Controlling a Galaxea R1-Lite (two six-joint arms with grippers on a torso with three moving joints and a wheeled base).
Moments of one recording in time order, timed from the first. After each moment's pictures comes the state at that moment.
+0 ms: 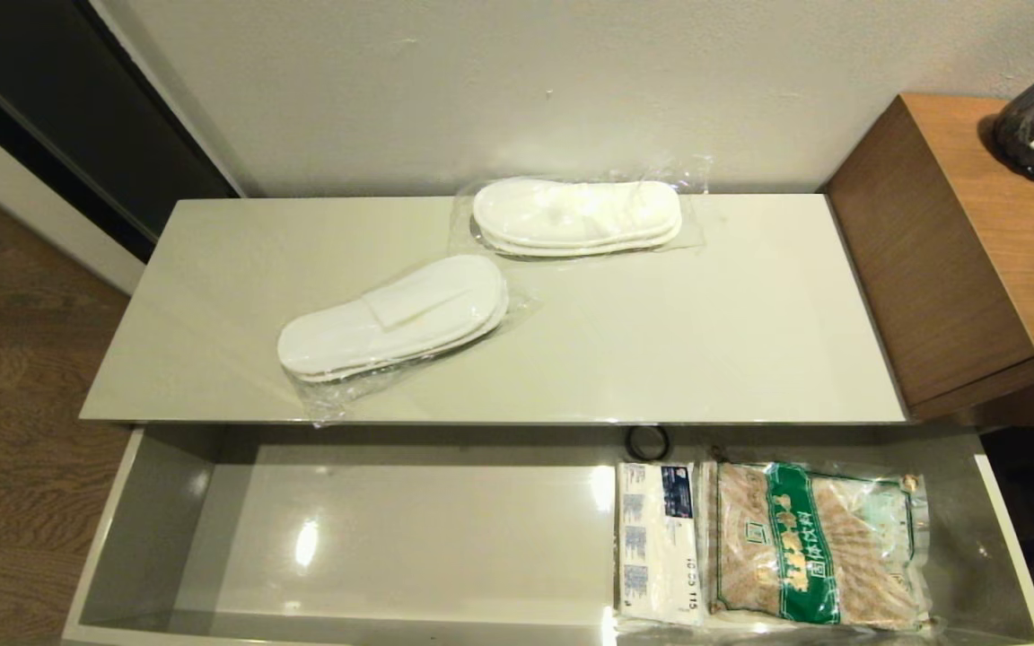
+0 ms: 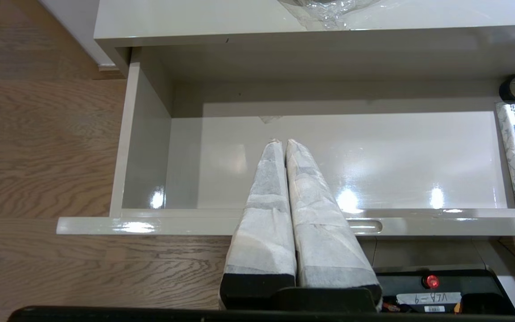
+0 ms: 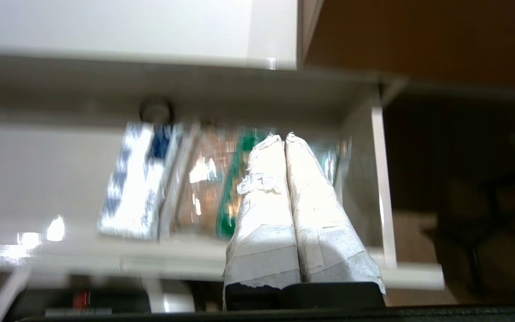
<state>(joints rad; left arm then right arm) 0.00 0.00 -0.01 0.02 -0.02 0.05 0.00 0.02 -0.05 -0.01 0.00 -0.12</state>
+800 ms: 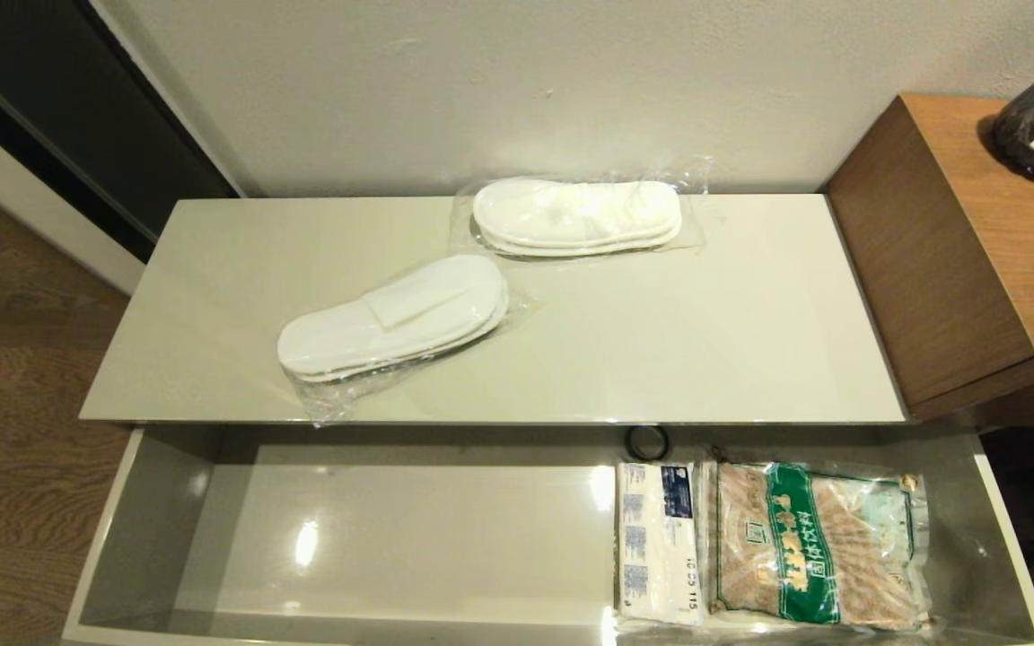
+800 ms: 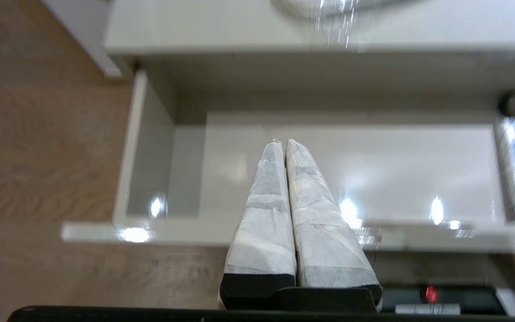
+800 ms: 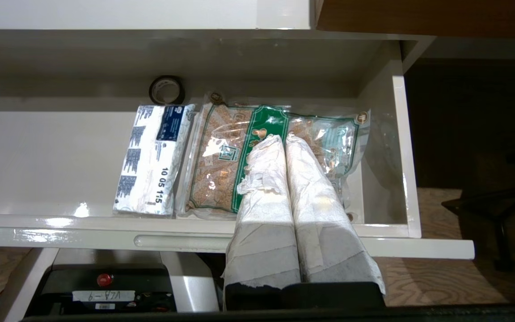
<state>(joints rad) 0.00 0.00 -0.03 0.01 -0.01 0.03 0.00 0.00 0.00 0.02 0.01 -0.05</state>
